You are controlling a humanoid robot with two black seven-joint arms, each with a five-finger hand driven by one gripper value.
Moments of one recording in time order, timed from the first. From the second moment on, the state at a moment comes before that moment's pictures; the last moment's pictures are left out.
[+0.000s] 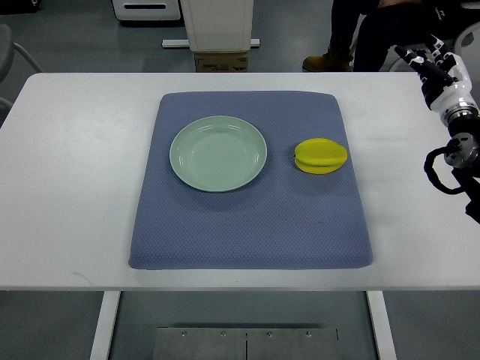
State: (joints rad) left arm -0.02 0.00 -0.10 -0.23 0.13 0.00 -0.06; right arm 0.96 -0.26 0.62 0.45 -0.01 0.04 0.37
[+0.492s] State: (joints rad) left arm -0.02 0.00 -0.10 -0.23 0.13 0.00 -0.06; right arm 0.96 -0.26 0.62 0.45 -0.01 0.04 0.37
